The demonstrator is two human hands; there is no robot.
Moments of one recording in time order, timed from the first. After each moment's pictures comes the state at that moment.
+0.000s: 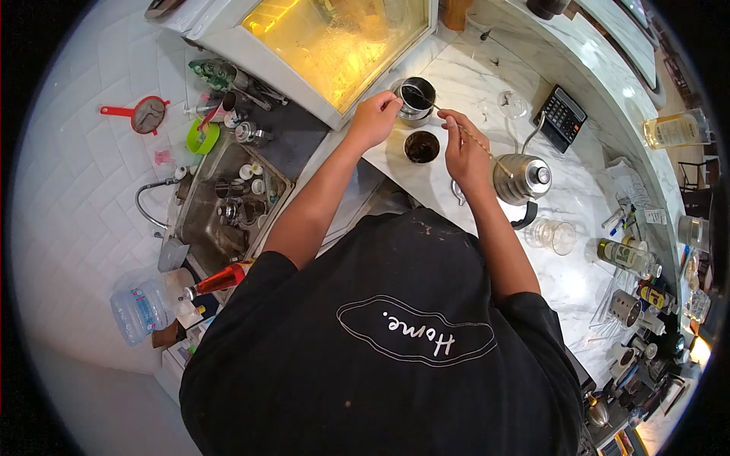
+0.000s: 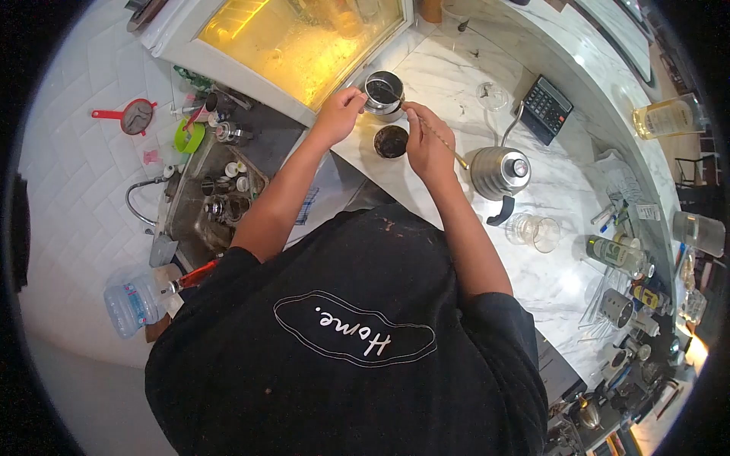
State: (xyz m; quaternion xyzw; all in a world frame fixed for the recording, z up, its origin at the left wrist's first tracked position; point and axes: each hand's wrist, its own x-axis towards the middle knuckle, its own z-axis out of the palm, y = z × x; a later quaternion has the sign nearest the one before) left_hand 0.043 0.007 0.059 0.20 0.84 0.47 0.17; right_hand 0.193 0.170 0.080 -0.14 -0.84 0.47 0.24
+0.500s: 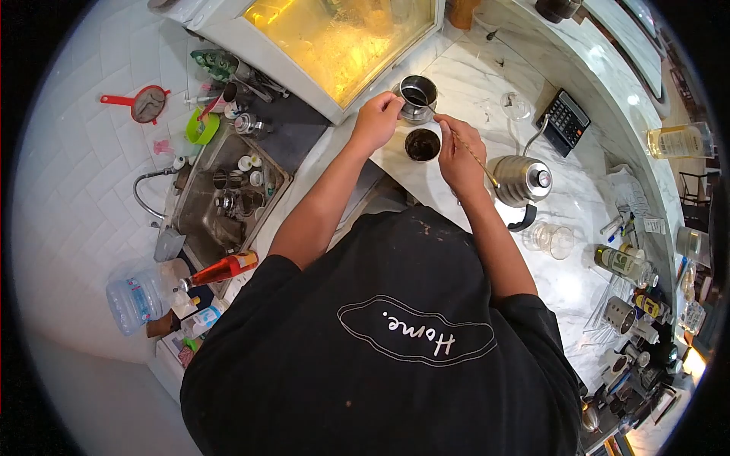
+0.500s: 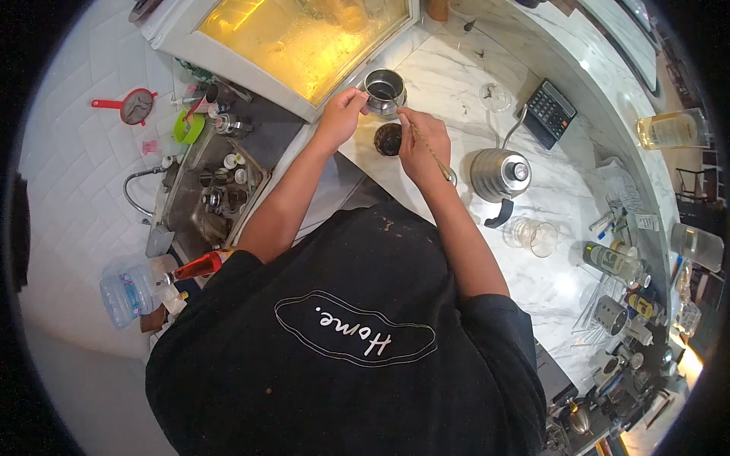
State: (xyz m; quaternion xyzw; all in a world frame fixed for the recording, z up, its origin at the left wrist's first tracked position) left_hand 0.059 0.011 0.052 0.14 0.81 0.55 0.17; right_hand 0.195 0.160 0.076 -0.09 -0.87 0.38 0.30
